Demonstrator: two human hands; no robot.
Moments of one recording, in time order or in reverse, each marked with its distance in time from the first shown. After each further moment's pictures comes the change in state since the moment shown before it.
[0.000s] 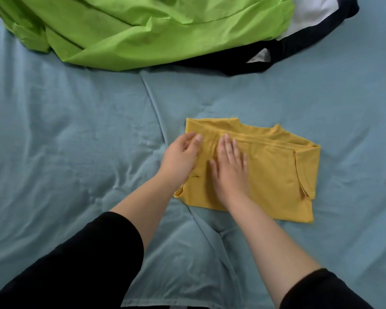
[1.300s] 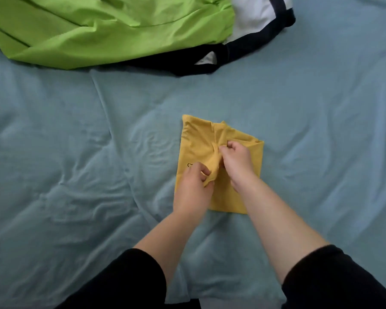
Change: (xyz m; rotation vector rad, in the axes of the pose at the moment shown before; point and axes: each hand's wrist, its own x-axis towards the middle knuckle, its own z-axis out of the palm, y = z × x) left_hand -0.078 -0.021 0.157 0.387 0.034 0.098; right_hand 0.009 0.105 -0.088 0.920 0.079 0.512
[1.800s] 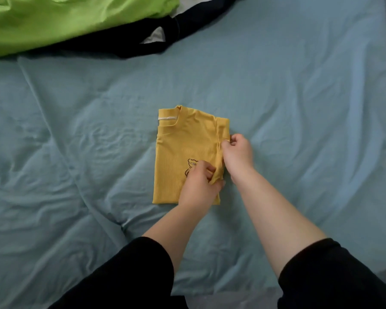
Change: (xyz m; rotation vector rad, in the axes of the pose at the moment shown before) left_hand 0.000 0.029 0.110 -0.040 -0.201 0.000; right_hand 0.045 0.049 -0.085 -0.146 0.149 0.001
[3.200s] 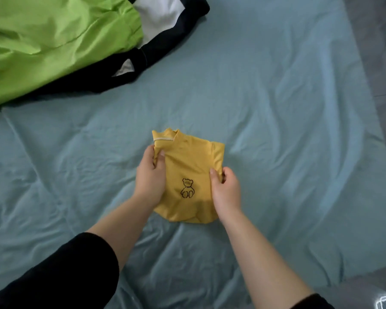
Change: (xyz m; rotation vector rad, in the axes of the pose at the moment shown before) left_hand 0.042 0.026 -0.061 -0.051 0.300 0.101; right_hand -0.031 0.047 -0.017 0.194 0.053 -0.001
